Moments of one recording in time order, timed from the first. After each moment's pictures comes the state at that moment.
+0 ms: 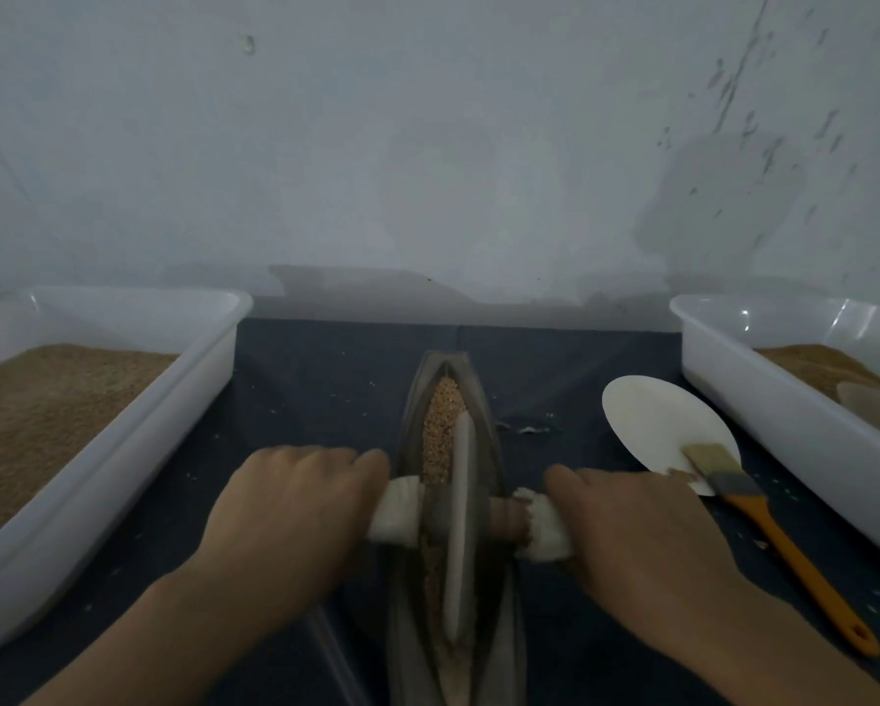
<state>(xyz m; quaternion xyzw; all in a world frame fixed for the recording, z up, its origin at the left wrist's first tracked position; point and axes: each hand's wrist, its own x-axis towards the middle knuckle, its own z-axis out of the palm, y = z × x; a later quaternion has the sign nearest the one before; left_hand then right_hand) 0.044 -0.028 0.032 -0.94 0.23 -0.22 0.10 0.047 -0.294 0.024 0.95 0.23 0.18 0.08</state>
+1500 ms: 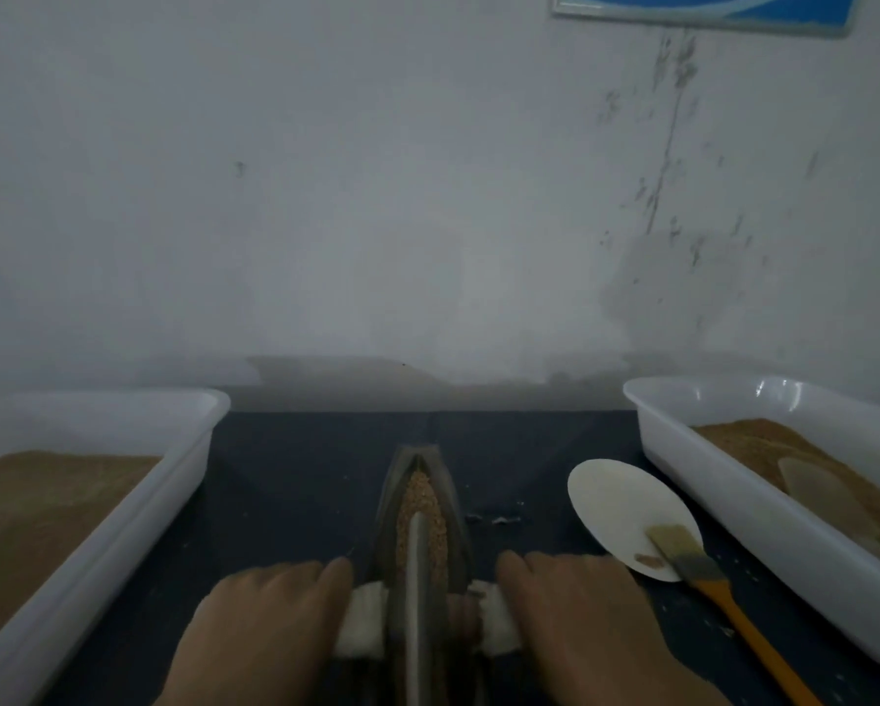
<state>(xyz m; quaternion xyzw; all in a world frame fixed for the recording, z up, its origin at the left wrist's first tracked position) 0.055 -0.033 0.037 -0.97 0.18 -0.15 0.05 0.066 -0.276 0.033 0.97 0.20 0.07 0.08</state>
